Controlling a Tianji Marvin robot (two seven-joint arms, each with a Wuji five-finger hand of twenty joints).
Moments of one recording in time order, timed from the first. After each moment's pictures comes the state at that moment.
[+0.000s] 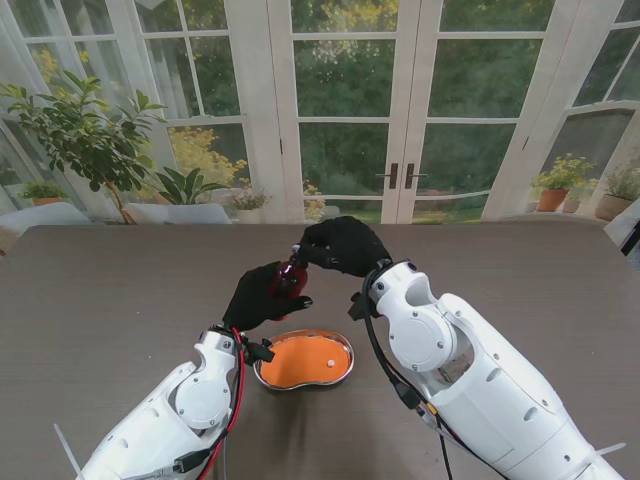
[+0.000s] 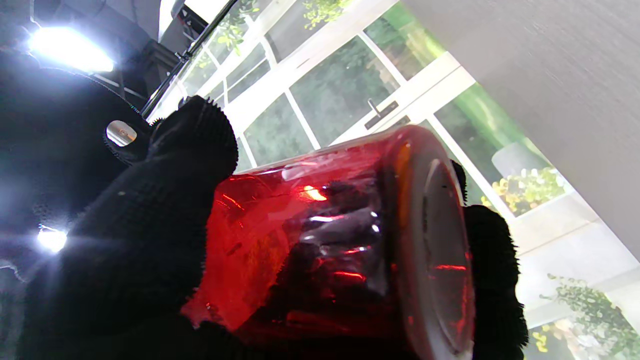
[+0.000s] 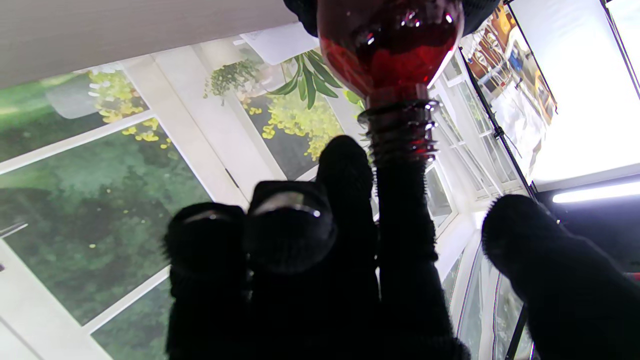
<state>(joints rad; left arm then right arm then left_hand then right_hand) 1.35 -1.27 -1.01 -1.22 0.29 -0.52 0.45 -1.21 -1.17 0.93 -1.63 -0.50 -0.01 -0.09 0.78 -0.77 0.60 -0.17 0.81 0.44 0.79 0.55 1.18 0.39 0.33 0.75 0.96 0.46 0.72 0.60 0.46 0.53 1.32 0.68 0.14 -0.38 1.13 -0.20 0.98 -0.08 0.75 0.42 1.18 0.00 0.81 0.82 1.28 0.01 1.26 0.80 0.84 0.17 1.54 0.86</state>
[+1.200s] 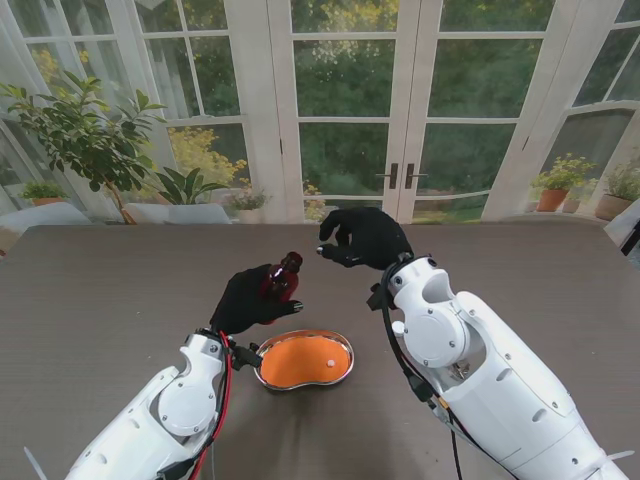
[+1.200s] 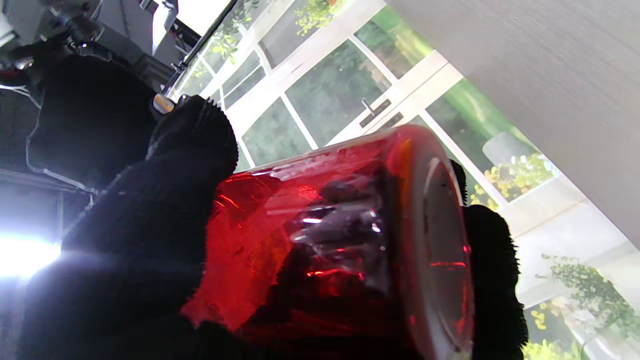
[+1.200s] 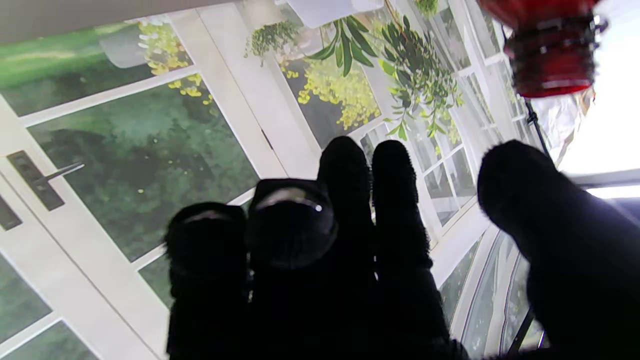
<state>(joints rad) 1.44 -1.23 -1.09 -1.34 0.33 -0.48 0.39 -1.24 -1.16 1.00 -1.61 -0.58 -0.02 -0.13 0.78 -0.77 0.60 -0.17 0.81 0.44 0.79 0.55 1.18 0.39 0.33 0.75 0.96 0.46 0.72 0.60 0.46 0.53 1.32 0.68 0.29 -0.75 1.21 -0.20 0.83 -0.05 0.72 0.43 1.13 0.00 0.80 0.80 1.28 0.01 1.24 0.79 0.84 0.17 1.54 0.86</state>
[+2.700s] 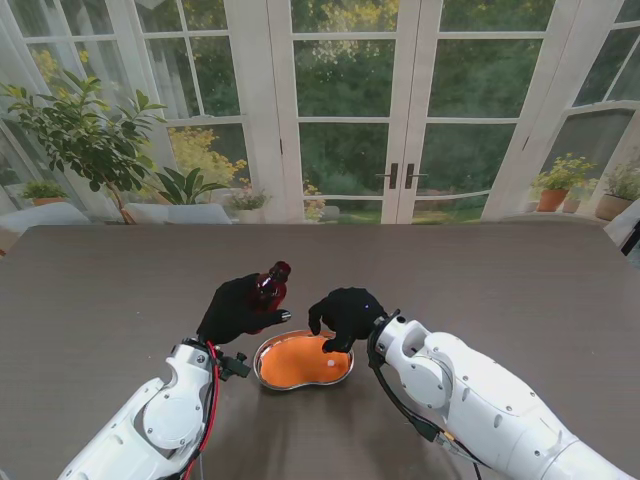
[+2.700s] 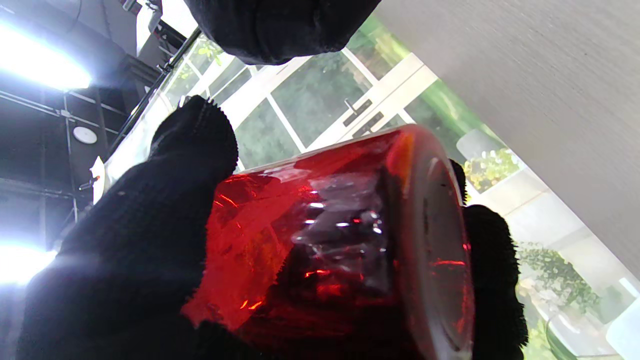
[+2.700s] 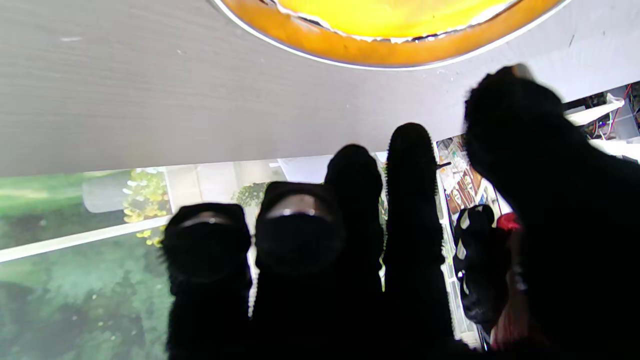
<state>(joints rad) 1.51 -1.21 -1.14 -1.40 0.35 -0.46 0.37 -1.11 -1.14 0.69 -1.18 -0.78 -0.32 -0.27 0.78 -0.77 0.60 -0.17 0.81 0.44 0.79 0.55 1.18 0.39 0.33 0.74 0.96 0.46 0.72 0.60 0.46 0.53 1.32 0.68 0.41 -1.16 1.33 -0.35 0.96 -0.16 0.78 0.34 1.17 -0.04 0.87 0.89 1.28 -0.04 1.28 0.79 0.89 0.17 1.54 0.86</state>
